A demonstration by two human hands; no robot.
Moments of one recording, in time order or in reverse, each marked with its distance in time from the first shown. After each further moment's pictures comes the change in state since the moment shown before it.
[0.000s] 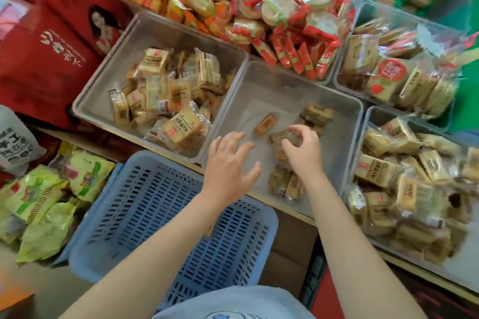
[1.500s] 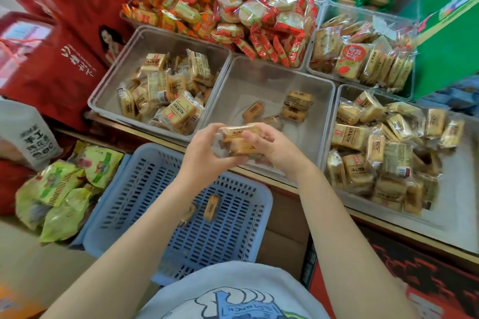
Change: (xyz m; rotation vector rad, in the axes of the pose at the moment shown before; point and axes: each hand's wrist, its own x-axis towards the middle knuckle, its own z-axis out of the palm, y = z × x) left_hand -0.060 0.024 -0.058 -0.450 0.042 -0.104; right_hand -0.096 -0.019 -0.029 0.324 -0.532 -0.088
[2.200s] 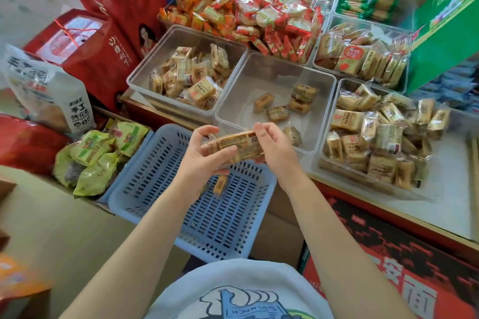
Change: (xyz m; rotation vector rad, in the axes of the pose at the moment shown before) left_hand -0.131 0.029 -0.021 -0.733 0.025 -0.335; right_hand -0.103 0.005 0.071 0.111 0.210 -0.176
